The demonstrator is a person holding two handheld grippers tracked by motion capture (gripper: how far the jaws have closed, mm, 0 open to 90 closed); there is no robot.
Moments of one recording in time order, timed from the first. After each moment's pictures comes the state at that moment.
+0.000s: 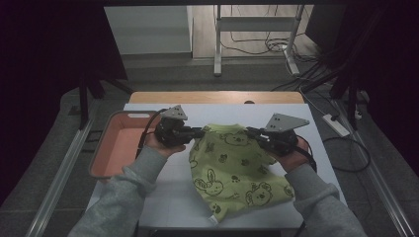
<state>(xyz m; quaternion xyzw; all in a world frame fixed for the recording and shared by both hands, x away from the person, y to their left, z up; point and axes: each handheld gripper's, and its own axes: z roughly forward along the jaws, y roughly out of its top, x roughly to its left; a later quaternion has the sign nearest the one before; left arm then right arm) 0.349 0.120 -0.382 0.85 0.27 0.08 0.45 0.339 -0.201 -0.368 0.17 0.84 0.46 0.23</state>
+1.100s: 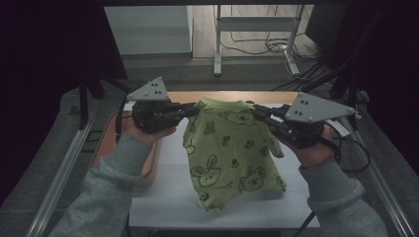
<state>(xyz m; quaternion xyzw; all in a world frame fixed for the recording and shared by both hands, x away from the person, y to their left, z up) 0.306 0.137 -0.272 0.81 0.21 0.17 0.52 0.289 -0.198 -0.255 0.11 0.79 0.52 0.30</state>
